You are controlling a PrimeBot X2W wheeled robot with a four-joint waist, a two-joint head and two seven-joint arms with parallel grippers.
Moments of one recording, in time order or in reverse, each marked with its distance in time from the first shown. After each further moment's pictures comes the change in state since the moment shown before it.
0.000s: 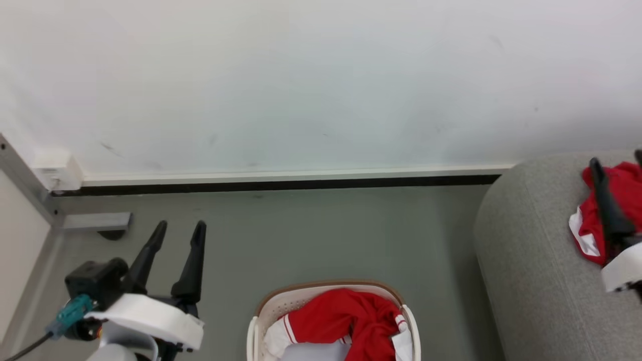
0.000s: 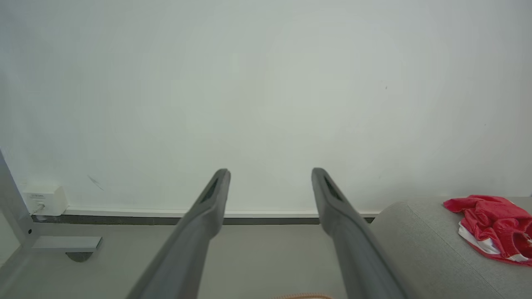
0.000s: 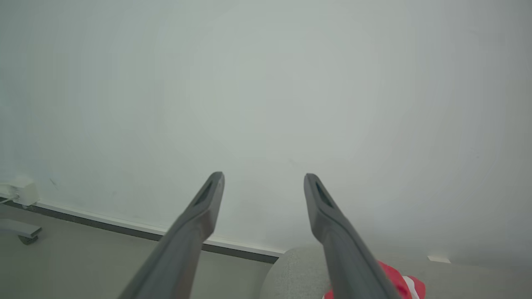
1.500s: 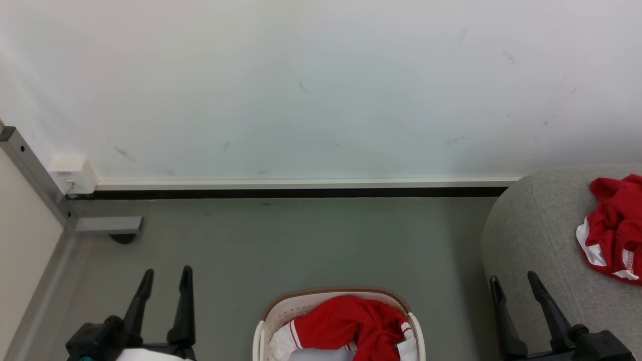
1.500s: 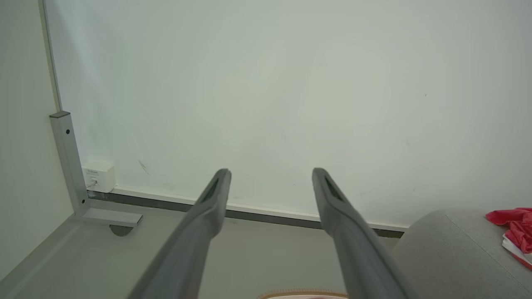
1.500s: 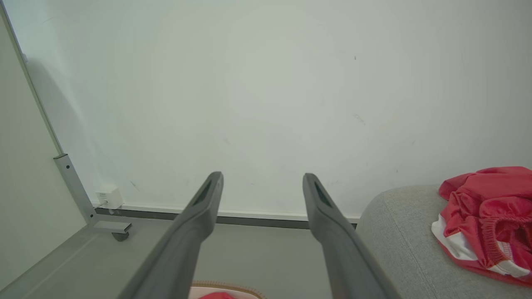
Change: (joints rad) left arm 0.223 -0.425 0.512 0.129 0.488 -0.326 -0.001; right arm 0.356 0.383 0.025 0.012 -0.191 0.000 -0.326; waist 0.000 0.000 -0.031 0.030
